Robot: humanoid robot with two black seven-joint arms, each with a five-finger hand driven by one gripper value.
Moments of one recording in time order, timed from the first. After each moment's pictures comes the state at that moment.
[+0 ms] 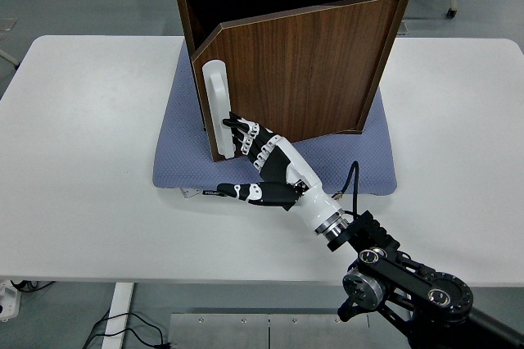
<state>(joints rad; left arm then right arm) 0.15 0.00 -0.17 -0.19 0.09 0.12 -0.04 0.42 0.00 0.59 1.16 -0.79 0.04 0.61</state>
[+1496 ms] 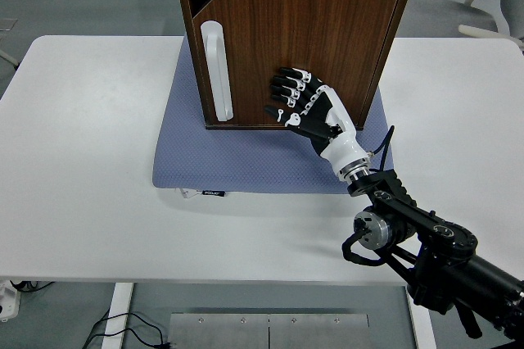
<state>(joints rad) 0.15 0.00 -0.17 -0.19 0.09 0.12 -0.04 0.60 0.00 0.61 0.97 -0.50 -0.04 0.61</state>
